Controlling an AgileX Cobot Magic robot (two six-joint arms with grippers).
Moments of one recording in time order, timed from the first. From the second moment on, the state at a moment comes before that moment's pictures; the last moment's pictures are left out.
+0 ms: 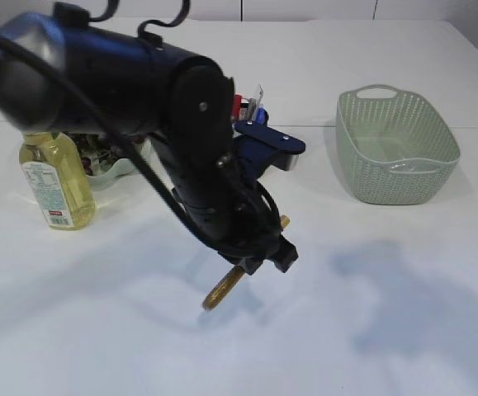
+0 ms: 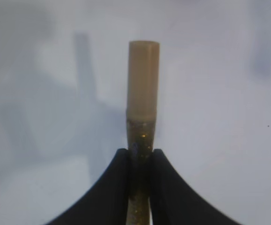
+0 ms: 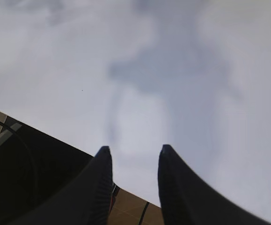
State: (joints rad) left arm -0.81 2.01 -1.47 -0.07 0.86 -0.04; right arm 0.38 1.06 -1.00 0.02 1.25 -0.02
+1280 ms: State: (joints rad) left arm -0.57 1.89 -1.22 -0.14 -0.45 -0.05; right arm 0.38 1.06 -1.00 0.02 1.25 -0.02
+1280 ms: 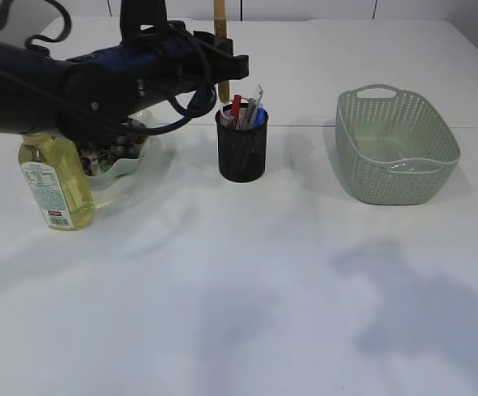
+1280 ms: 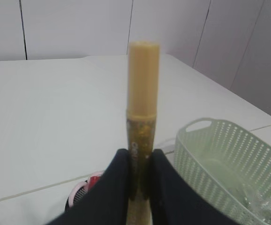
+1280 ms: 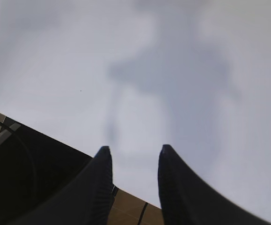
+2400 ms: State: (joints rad) left arm -0.53 2.17 -1.49 -0.06 -0.47 -0.05; right arm 0.38 1.06 -1.00 -0.02 1.25 -0.04
